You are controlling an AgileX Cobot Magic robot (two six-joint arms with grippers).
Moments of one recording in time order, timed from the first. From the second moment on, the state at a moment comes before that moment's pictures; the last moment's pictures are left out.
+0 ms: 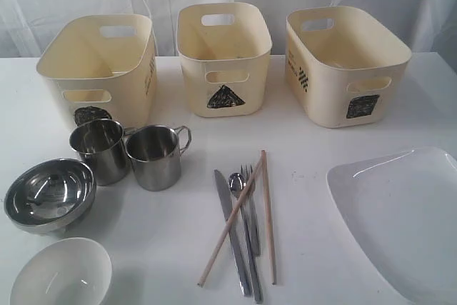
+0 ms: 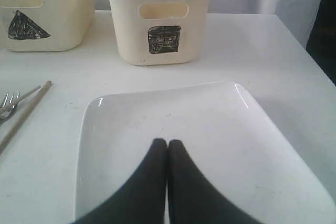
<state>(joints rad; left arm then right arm) 0.01 0.00 0.02 0.10 -0.27 -0.22 -0.08 0.01 0.00 0.01 0.36 0.02</state>
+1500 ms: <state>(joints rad) 0.01 1.44 -0.70 -0.29 0.49 0.26 -0.08 0.01 0.00 0.01 0.36 0.02</state>
